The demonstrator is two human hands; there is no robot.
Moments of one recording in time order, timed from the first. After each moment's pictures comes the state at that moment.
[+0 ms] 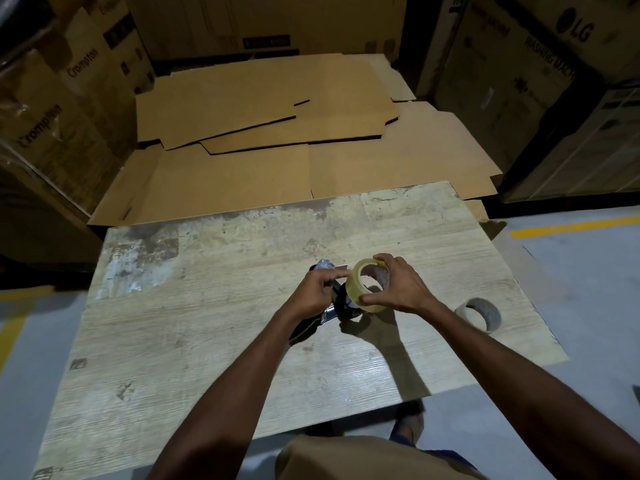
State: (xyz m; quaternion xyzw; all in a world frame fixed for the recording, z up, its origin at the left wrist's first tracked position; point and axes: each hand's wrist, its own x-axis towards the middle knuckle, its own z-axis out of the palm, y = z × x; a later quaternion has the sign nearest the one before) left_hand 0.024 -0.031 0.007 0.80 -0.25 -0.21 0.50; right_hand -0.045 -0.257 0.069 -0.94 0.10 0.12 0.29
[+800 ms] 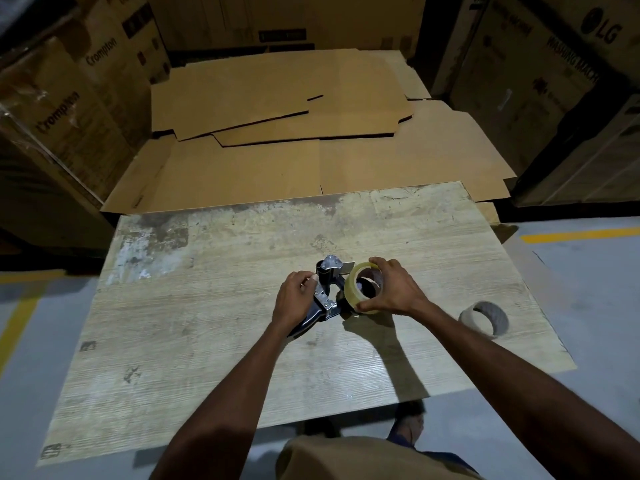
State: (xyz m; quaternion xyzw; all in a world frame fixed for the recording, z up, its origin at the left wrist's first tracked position) left_hand 0.007 0.002 -0.023 0.87 -0.03 -0.09 0.48; right_hand -0.038 -0.239 0.053 -0.95 0.07 0.14 0.26
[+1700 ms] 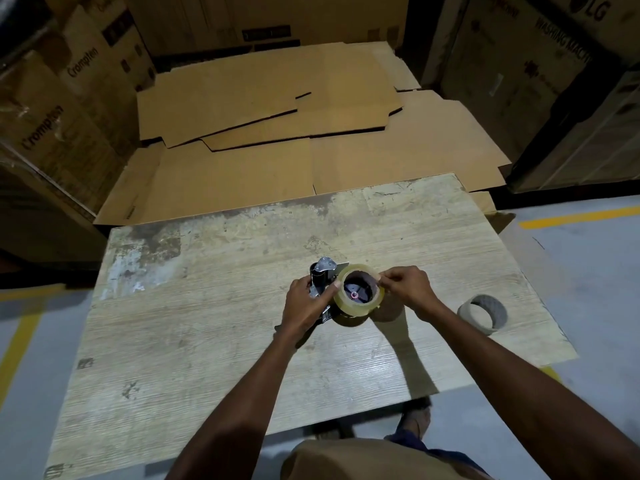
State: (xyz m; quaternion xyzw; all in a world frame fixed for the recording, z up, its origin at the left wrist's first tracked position) left_hand -0.014 -0.028 0.009 0.82 -0.02 -0.13 0.56; right_hand -0.044 -0.270 0.034 -0.85 0.23 0.07 0.47
